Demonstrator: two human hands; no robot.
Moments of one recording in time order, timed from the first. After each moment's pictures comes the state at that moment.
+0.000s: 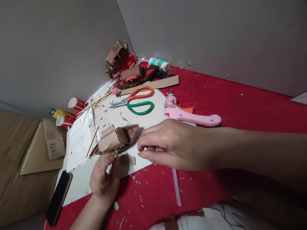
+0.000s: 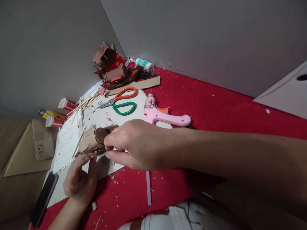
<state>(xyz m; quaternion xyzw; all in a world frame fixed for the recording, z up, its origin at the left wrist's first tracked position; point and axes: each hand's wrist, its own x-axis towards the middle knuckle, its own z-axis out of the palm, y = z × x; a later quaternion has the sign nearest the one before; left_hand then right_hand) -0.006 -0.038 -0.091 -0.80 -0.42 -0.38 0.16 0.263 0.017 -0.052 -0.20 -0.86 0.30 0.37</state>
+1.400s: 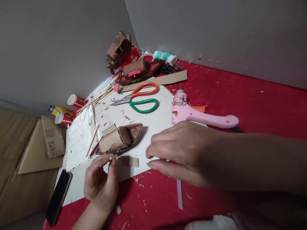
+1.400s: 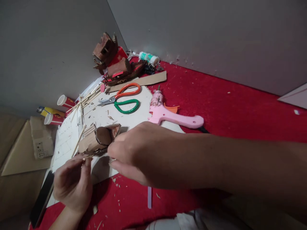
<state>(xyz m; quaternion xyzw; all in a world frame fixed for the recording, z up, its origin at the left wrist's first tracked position) 0.003 -0.041 -0.087 -0.71 -0.46 -0.53 0.00 0.263 0.012 -0.061 -0.22 -0.89 0.21 0.35</state>
